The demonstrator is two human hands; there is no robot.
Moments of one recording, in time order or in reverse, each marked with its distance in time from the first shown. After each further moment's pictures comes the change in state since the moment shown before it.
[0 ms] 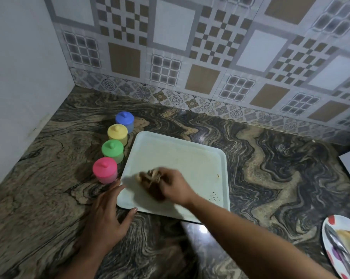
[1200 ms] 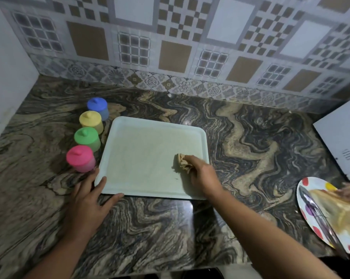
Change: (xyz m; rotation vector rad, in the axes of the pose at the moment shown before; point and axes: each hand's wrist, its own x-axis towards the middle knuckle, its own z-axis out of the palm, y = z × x) left_hand 0.004 -0.014 0.013 0.204 -0.023 0.057; right_hand -0.088 0.091 -0.070 -0.391 0.323 0.131
